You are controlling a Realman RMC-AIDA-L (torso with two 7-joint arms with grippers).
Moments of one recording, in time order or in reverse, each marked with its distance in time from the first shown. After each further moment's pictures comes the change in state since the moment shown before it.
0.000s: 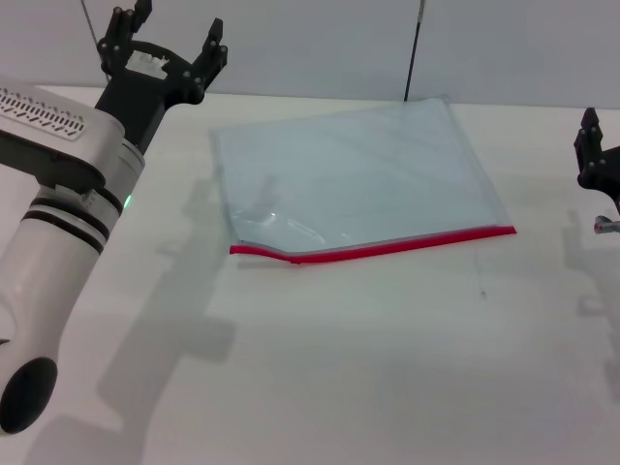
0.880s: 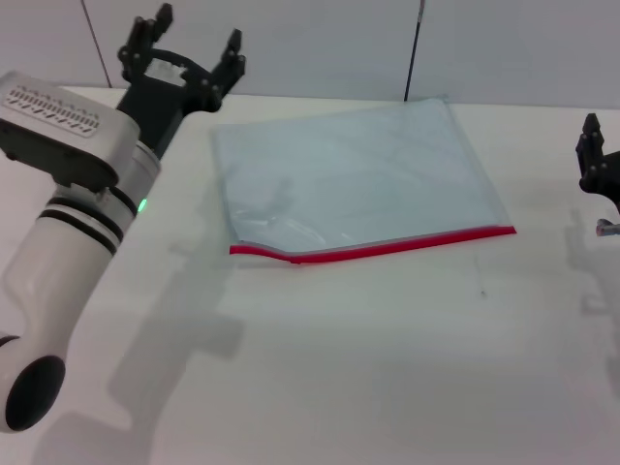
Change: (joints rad) left arm -0.012 0.002 0.030 -0.012 -0.003 -0.049 -0.036; right arm 0.004 -0.001 0.005 0.013 0.009 -0.021 0.000
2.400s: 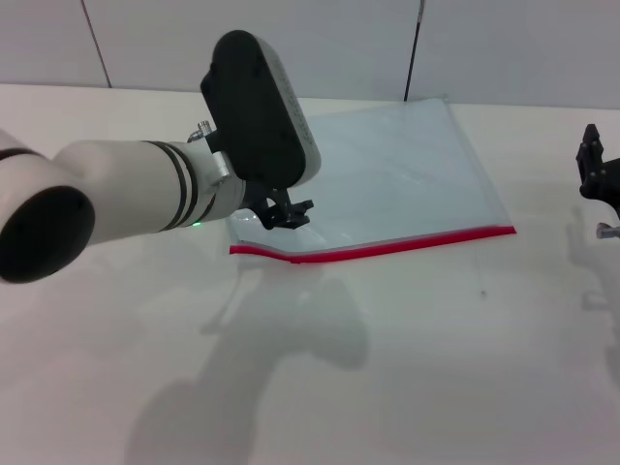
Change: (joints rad) left arm 0.066 0.008 -0.228 -0.872 0.369 -1.657 0.430; right arm 0.023 -0.003 -0.005 0.027 0.042 -0.053 0.000
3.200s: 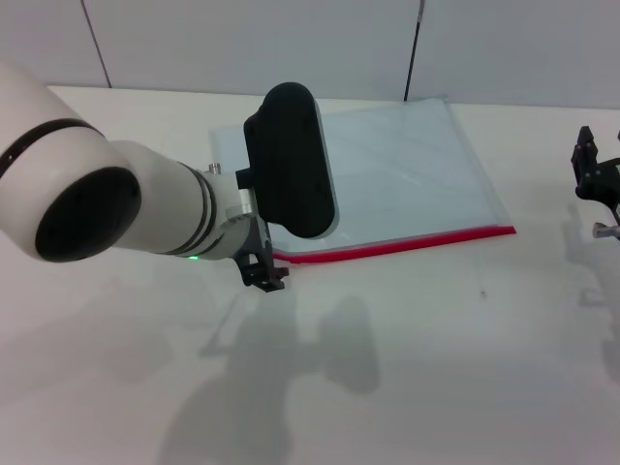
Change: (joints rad) left arm -0.087 0.000 0.053 -0.046 0.048 -0.359 0.013; right arm 0.016 -0.003 0.000 0.012 0.000 -0.031 0.000
